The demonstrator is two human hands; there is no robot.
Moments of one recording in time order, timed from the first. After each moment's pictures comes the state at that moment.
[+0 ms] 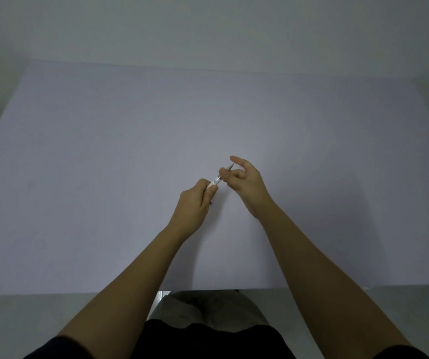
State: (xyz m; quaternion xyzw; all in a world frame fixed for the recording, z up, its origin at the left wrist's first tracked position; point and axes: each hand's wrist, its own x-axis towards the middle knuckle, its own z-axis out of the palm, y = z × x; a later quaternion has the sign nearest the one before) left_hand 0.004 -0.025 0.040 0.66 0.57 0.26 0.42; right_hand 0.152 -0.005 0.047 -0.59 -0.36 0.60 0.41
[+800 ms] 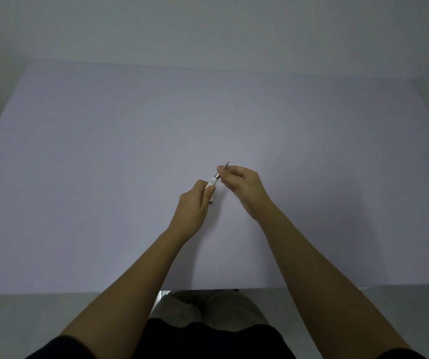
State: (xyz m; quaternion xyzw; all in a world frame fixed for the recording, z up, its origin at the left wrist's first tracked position) left_hand 0.003 -0.028 0.033 0.65 0.58 0.26 0.42; right_hand 0.145 -0.007 0.048 -0.58 -0.37 0.59 0.42
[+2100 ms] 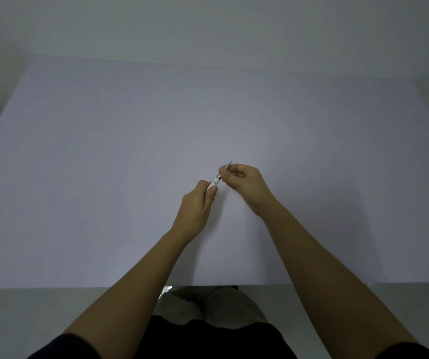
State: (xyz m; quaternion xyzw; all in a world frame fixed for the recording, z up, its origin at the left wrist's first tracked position) left_hand 0.001 -0.035 0.025 0.65 0.58 0.25 0.42; right_hand 0.146 -0.007 0.051 -0.58 -0.40 0.59 0.39
